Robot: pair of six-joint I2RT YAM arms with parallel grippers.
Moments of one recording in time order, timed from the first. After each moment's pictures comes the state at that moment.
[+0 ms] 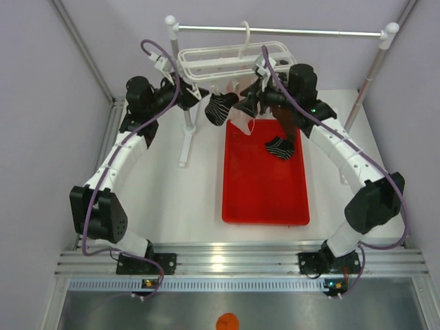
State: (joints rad) left arm -0.19 1.55 1.39 0.26 0.77 -0.46; right arm 0.42 1.65 1.63 -0.18 -0.69 -0.19
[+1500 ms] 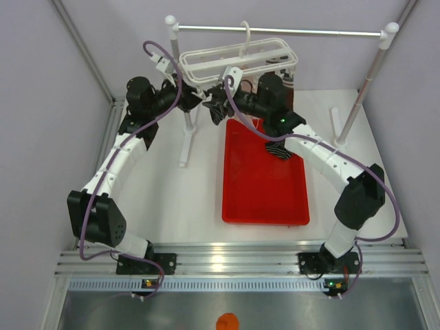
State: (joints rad) left arm -0.22 1.51 1.39 0.19 0.73 -0.39; right arm 0.65 1.71 1.62 0.14 -0.54 -0.32
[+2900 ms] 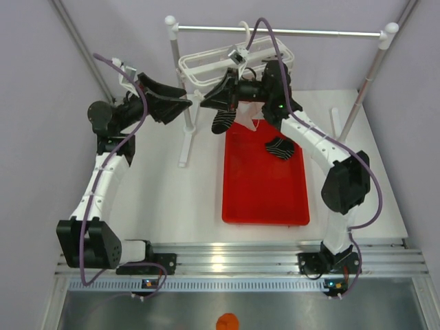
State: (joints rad) left arm -0.03 1.31 1.19 0.70 1.04 -0.80; right arm 0.54 1.89 1.80 0.30 -1.01 0.47
